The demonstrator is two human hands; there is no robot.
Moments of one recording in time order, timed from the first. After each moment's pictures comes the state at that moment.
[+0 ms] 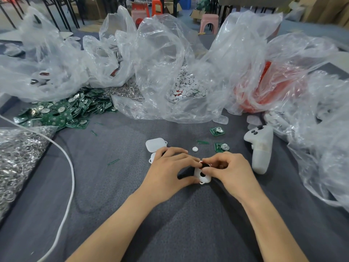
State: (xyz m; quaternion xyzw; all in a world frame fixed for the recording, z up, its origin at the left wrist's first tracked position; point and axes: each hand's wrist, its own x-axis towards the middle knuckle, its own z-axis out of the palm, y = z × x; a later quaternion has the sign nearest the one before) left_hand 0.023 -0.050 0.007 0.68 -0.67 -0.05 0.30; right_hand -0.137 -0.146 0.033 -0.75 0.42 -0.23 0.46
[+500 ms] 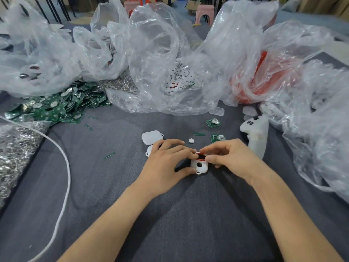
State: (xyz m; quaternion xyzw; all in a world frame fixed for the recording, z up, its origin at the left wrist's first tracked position) left_hand 0.022 -0.048 0.006 0.68 -0.68 -0.03 0.29; right_hand -0.143 -0.167 0.044 -0.73 0.39 -0.12 0.55
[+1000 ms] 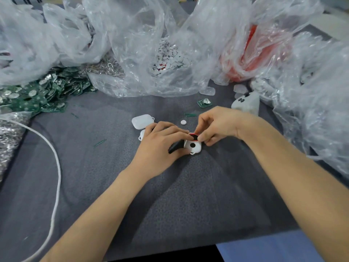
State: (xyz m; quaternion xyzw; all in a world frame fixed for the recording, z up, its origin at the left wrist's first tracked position) left_hand 0.020 -0.047 0.012 0.67 -0.69 -0.03 0.28; right_hand -0.121 -0.188 0.070 -0.73 0.41 0.06 0.54
